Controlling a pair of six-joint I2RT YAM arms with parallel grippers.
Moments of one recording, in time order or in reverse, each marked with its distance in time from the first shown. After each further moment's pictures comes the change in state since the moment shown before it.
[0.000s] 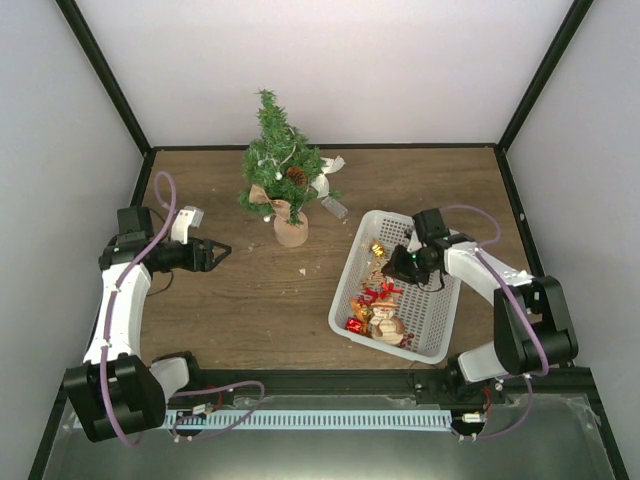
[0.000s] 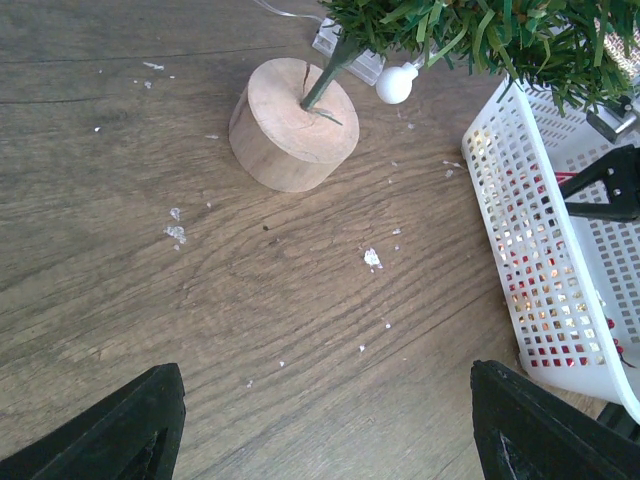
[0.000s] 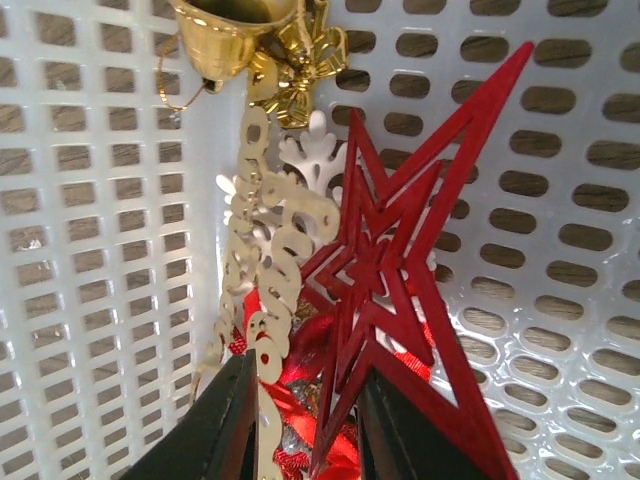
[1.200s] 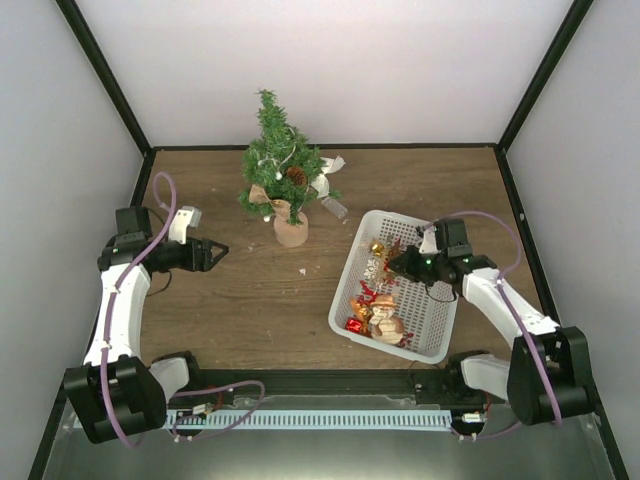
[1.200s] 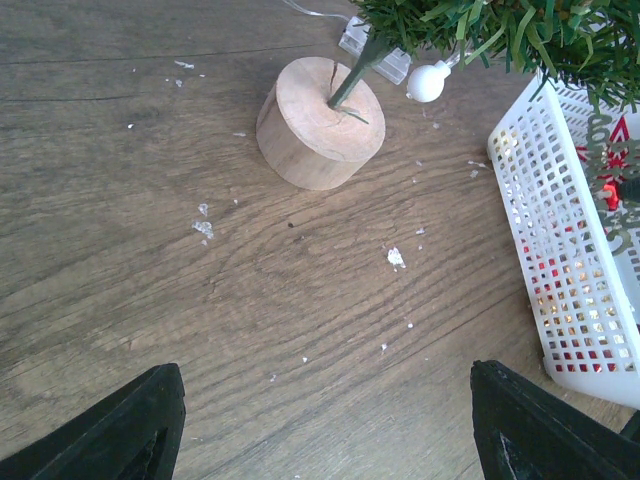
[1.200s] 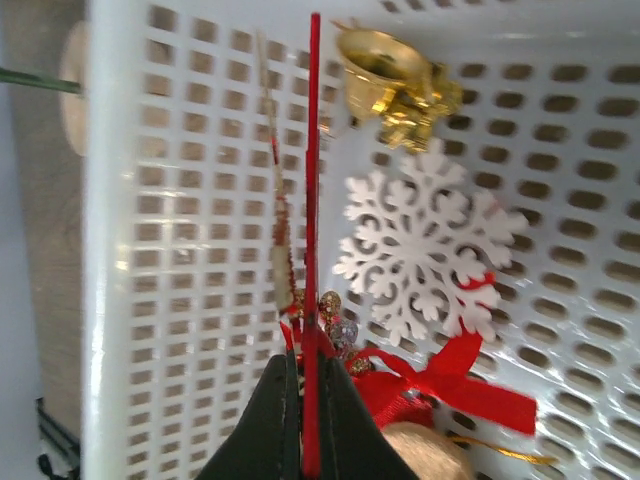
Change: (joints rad) left arm 0.008 -0.008 0.000 0.003 -0.044 0.000; right arm -0.074 -0.245 -0.155 0.187 -0.163 0.026
